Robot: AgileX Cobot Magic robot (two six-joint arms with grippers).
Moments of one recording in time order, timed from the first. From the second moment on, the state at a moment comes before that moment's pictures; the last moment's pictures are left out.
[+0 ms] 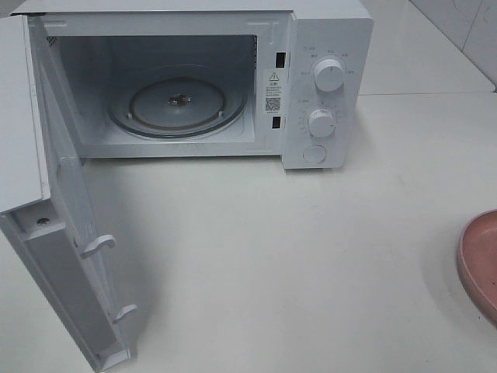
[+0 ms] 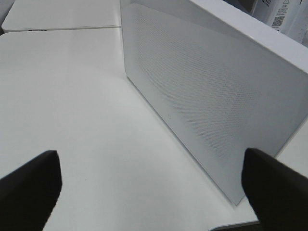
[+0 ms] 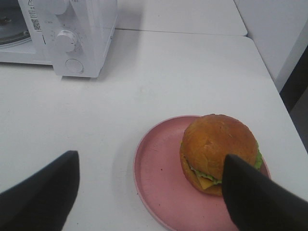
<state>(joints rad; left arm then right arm) 0.09 0.00 -0.53 -0.27 1.10 0.24 0.09 0.00 -0.50 -0.10 0.97 0.05</state>
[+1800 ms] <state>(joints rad) 0.09 0.31 -0.45 -0.19 0.55 0.19 0.09 0.00 -0.50 -0.10 0.97 0.05</state>
